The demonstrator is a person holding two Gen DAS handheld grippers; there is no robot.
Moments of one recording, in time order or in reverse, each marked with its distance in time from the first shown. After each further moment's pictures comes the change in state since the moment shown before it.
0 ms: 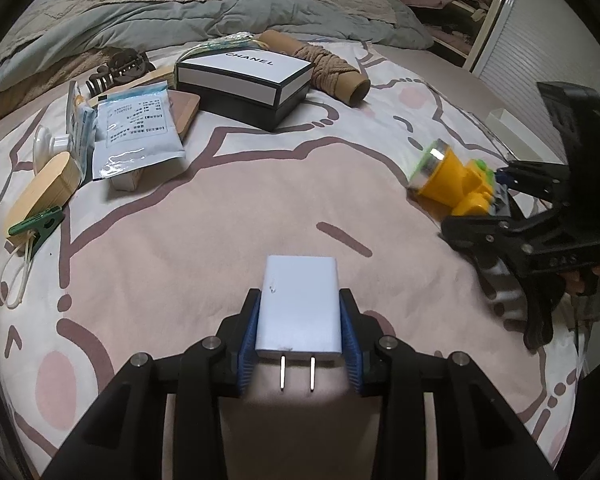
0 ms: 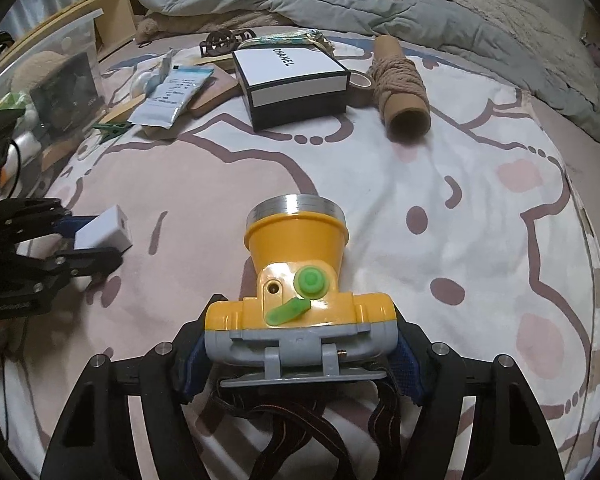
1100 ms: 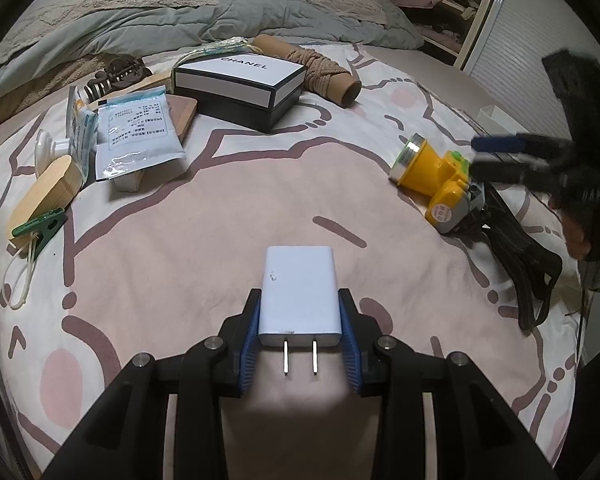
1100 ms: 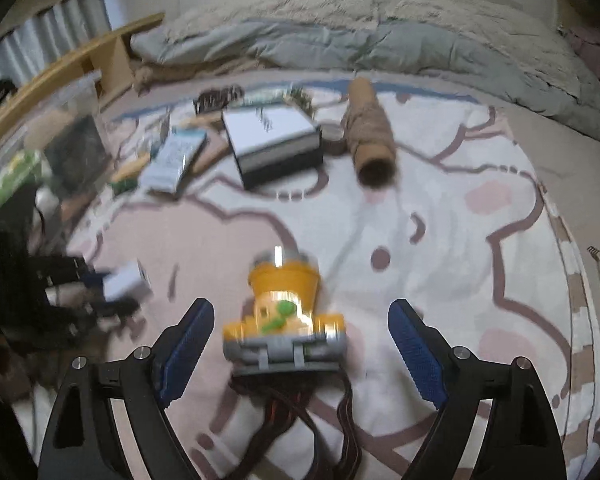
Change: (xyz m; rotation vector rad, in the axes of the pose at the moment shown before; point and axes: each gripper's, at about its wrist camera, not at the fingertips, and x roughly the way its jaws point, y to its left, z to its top) left arm -0.007 0.000 -0.006 0.016 -0.014 -0.014; right arm -0.033 -0.019 0.009 0.066 -0.095 0.037
